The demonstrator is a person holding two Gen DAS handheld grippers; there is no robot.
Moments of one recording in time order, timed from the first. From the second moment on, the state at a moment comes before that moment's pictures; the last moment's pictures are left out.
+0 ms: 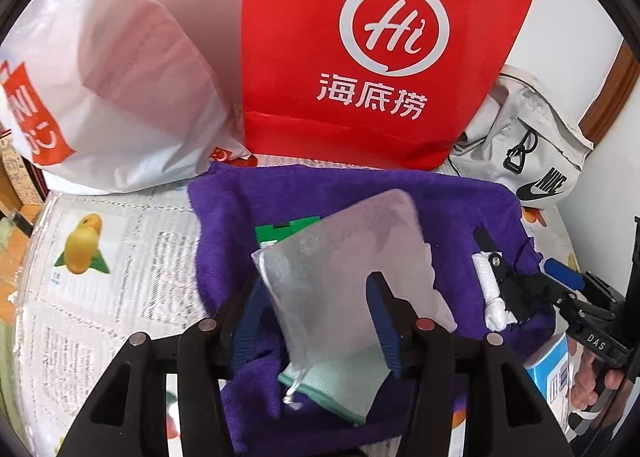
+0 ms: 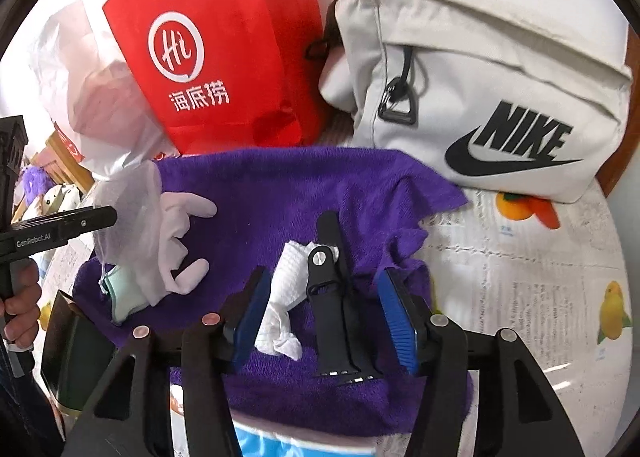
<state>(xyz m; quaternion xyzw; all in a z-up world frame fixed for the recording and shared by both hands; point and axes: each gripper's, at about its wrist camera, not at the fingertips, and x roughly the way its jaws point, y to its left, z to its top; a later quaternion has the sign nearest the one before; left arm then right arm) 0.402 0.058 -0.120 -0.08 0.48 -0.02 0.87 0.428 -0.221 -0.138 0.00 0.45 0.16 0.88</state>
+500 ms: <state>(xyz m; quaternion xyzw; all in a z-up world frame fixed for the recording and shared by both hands) 0.318 0.068 -0.061 -0.08 0.43 0.00 0.90 0.330 -0.228 -0.092 0.02 0.41 0.16 0.90</state>
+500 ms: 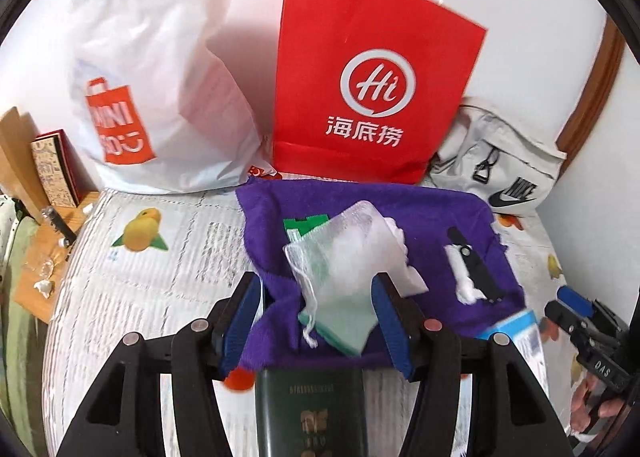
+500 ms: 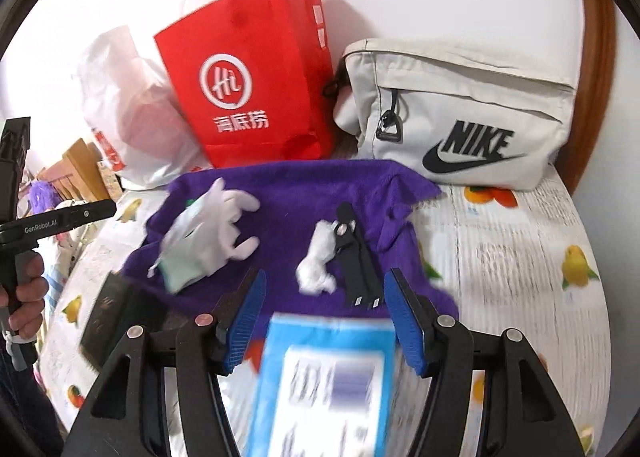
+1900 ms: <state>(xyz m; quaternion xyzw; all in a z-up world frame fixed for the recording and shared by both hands) 0.098 0.004 -0.136 -0.11 0.48 -0.16 0.86 0.080 -0.204 -0.172 0.02 0.47 0.21 0.86</state>
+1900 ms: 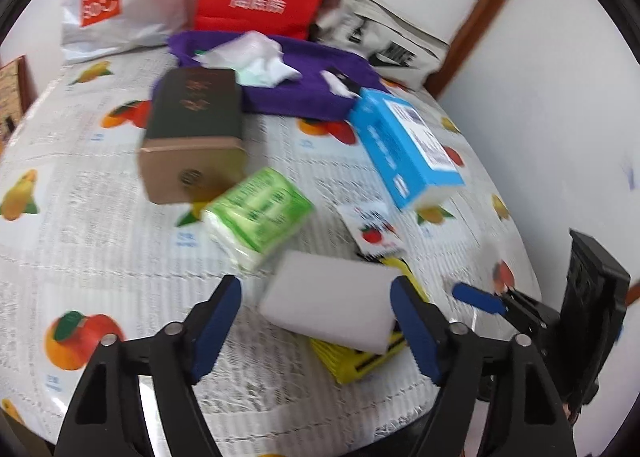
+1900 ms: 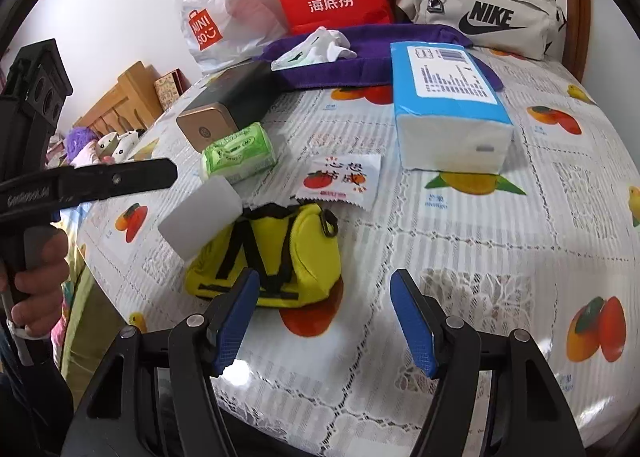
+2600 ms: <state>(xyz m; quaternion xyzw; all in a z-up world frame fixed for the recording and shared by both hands) 0.115 -0.002 -0.171 -0.09 0.48 -0.19 0.85 0.097 -0.194 -0.185 0.03 0.47 0.21 0.85</state>
